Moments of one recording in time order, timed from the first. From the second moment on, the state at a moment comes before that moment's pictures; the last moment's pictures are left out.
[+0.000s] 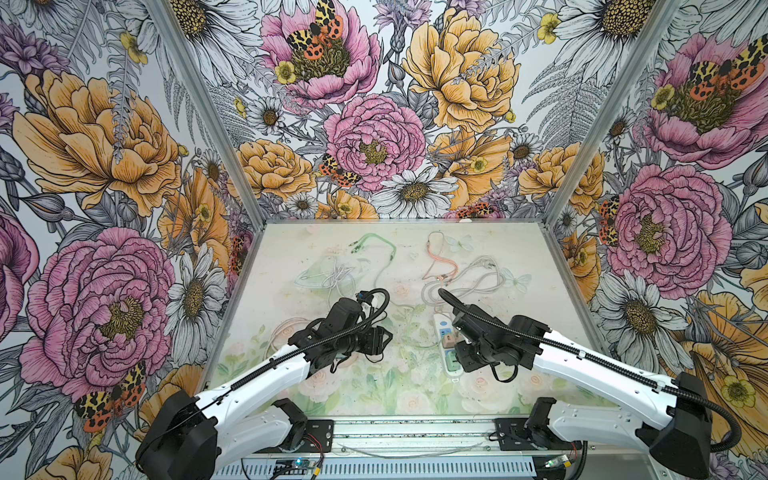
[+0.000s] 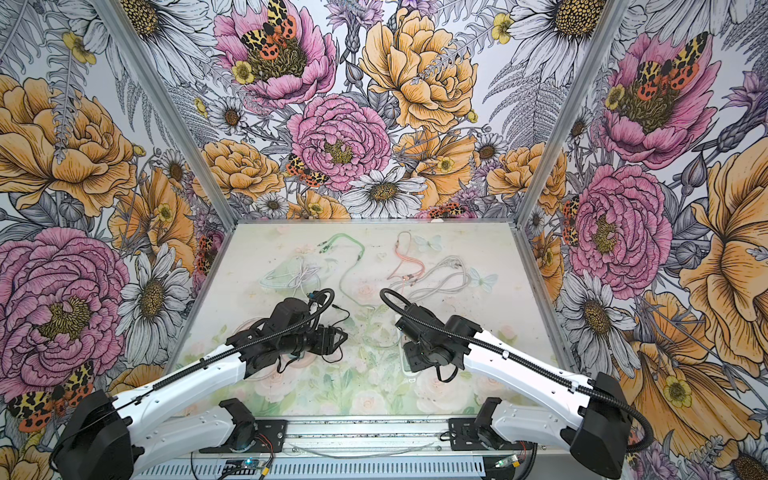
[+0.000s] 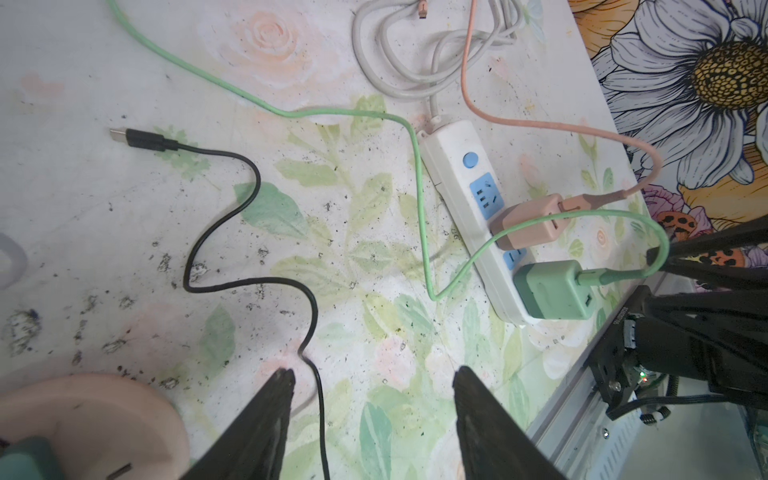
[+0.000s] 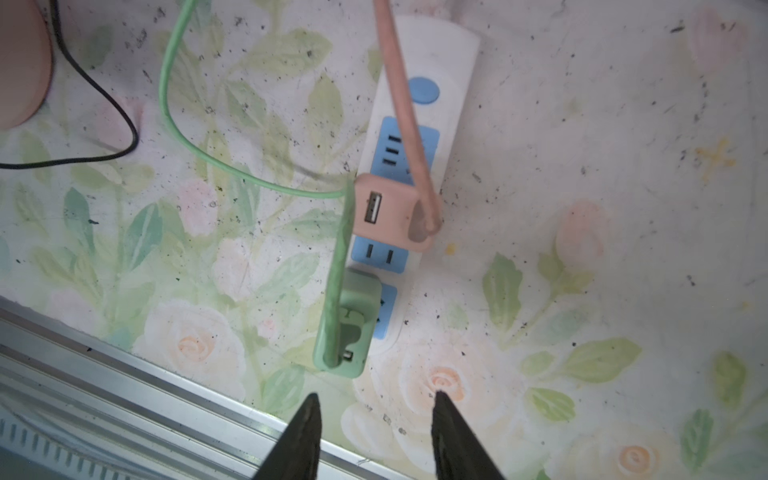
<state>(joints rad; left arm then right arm) -0.67 1.06 0.60 -0.30 0.20 -0.47 0.88 1.11 0.92 -1.02 0.08 0.50</state>
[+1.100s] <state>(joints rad) -0.31 1.04 1.07 -0.52 -0.09 -0.29 0.22 1.09 1.02 -0.59 -0.01 0.05</state>
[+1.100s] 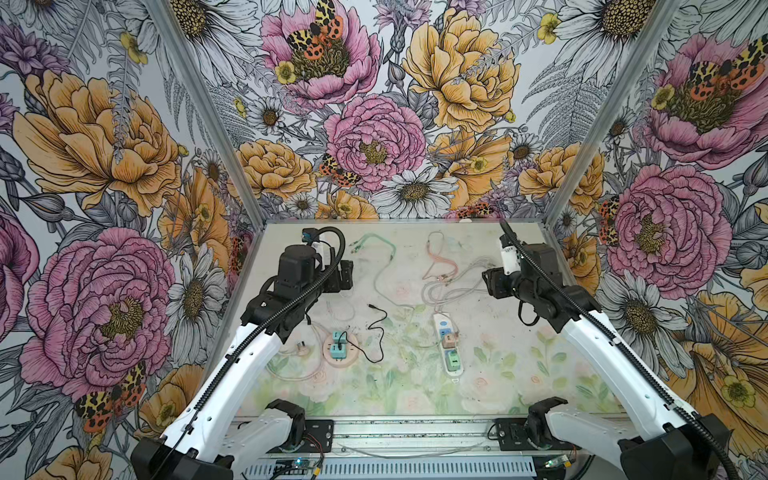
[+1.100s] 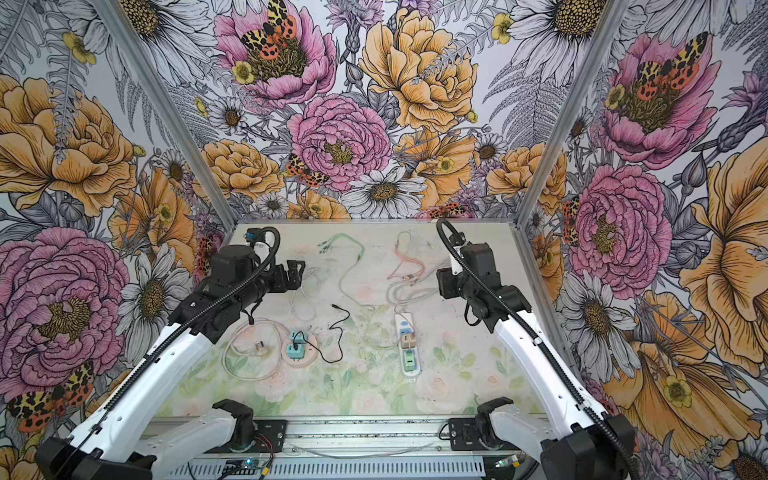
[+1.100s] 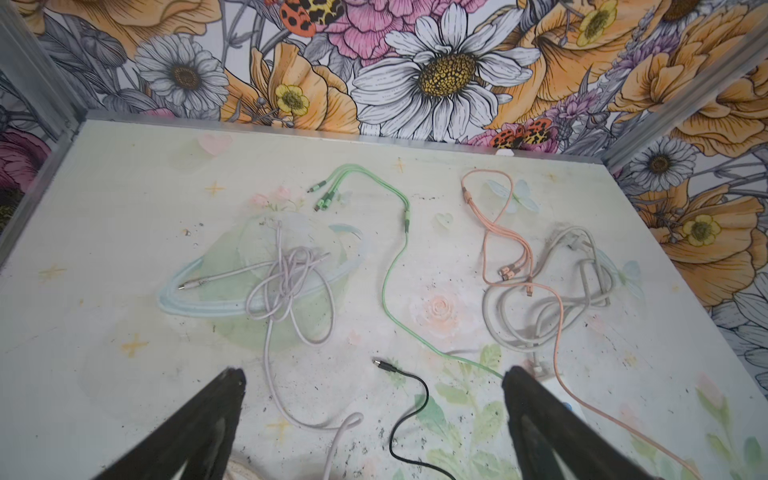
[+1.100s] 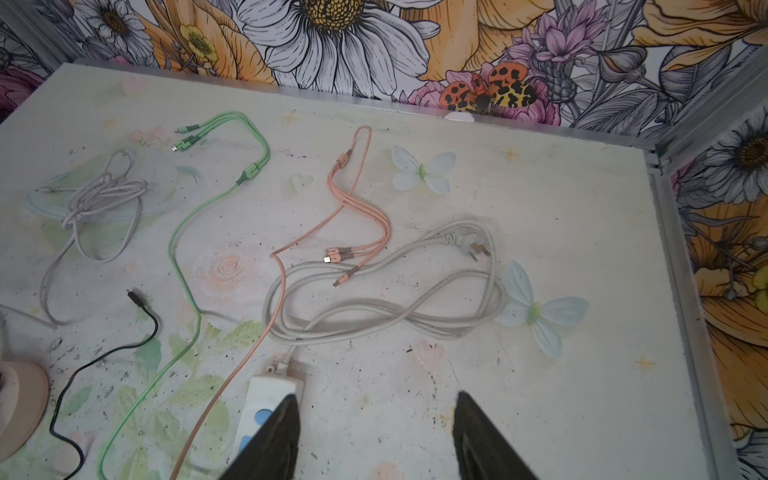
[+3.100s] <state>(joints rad) -0.05 1.40 0.37 0.79 -0.41 -0.10 -0.20 1.43 0.45 0.62 -0.27 0.13</state>
